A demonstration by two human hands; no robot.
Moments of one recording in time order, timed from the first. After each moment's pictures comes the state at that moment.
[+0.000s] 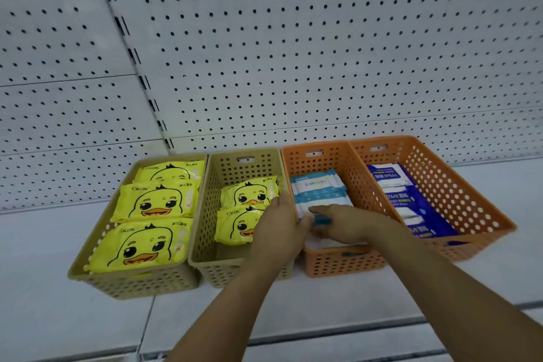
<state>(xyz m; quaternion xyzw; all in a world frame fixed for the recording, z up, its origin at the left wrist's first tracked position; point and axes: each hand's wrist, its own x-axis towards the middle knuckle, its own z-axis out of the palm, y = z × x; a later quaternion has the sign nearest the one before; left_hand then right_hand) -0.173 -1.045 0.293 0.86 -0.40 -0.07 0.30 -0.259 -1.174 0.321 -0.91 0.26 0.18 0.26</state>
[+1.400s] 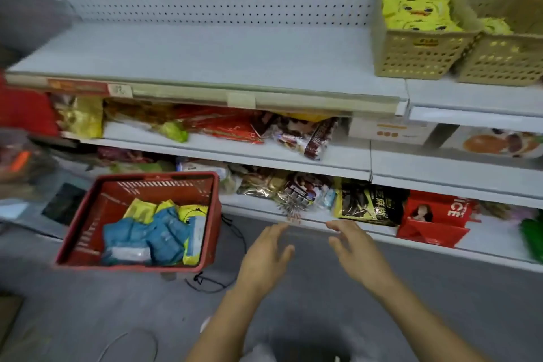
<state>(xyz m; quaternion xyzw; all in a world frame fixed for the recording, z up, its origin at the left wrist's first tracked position) -0.277 -0.379 0.119 0.90 -0.22 -0.21 0.32 -0.357 -0.566 0.131 -0.89 0.20 0.04 0.41</state>
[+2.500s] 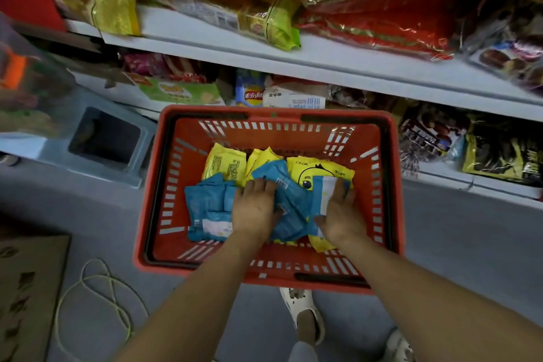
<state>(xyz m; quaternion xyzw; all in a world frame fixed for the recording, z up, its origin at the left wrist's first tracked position) -0.003 -0.064 -0.095 0.95 -0.23 -0.21 0.00 -0.070 -0.221 -0.100 -0.87 0.33 0.29 0.23</state>
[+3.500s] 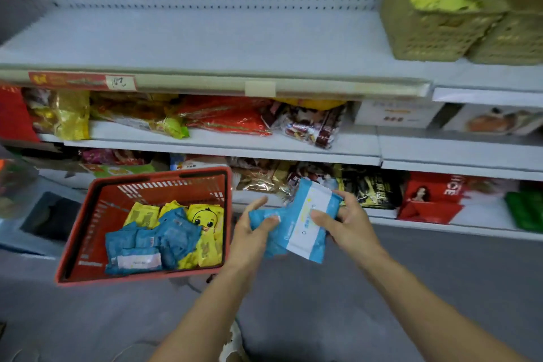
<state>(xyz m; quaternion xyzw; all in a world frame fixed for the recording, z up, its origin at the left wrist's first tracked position) -0.226 -0.298 0.156 0.65 0.07 -0.31 0.69 -0.298 -0.457 0.161 -0.65 0.35 -0.04 0.68</state>
